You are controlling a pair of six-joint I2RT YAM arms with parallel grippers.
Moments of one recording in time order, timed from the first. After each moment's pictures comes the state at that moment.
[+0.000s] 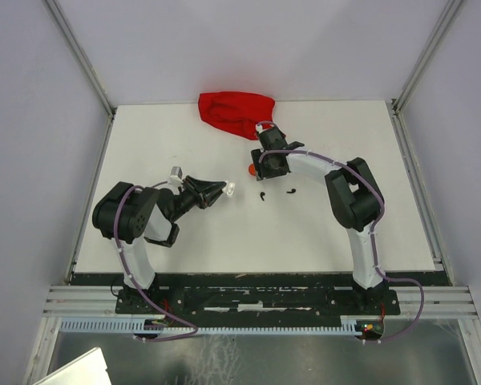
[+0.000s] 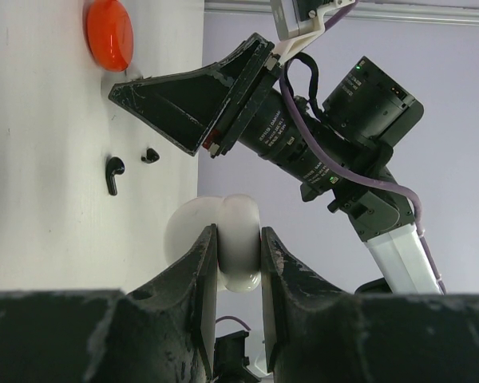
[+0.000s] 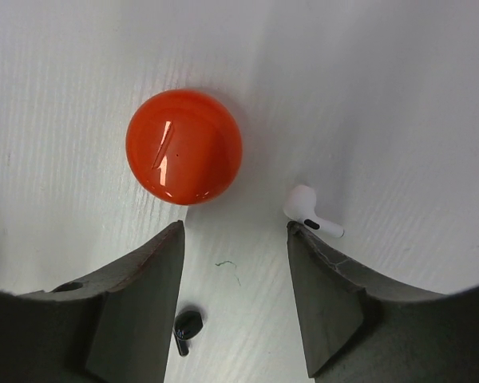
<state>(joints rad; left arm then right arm) -0.24 1.88 0.34 1.53 0.56 -1.57 0.55 2.14 1.56 -0.40 0.06 0.27</state>
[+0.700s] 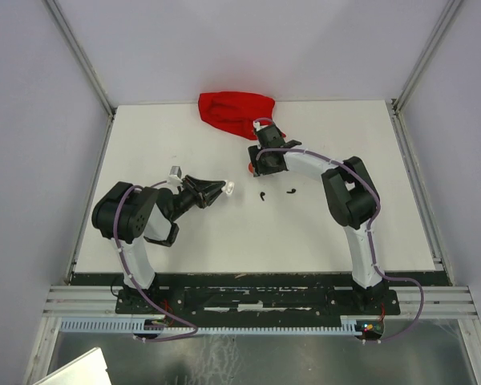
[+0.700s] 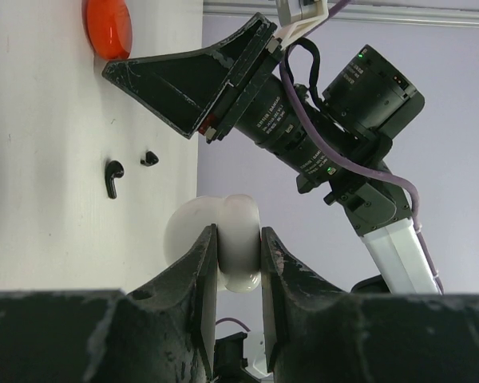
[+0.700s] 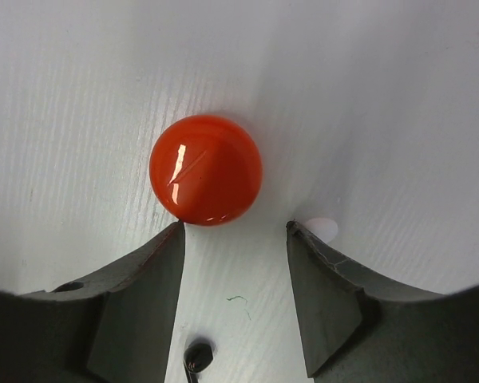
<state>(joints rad) -0.24 1.88 0.35 1.53 0.56 -1.57 0.55 2.19 1.63 -0.39 0.06 0.27</state>
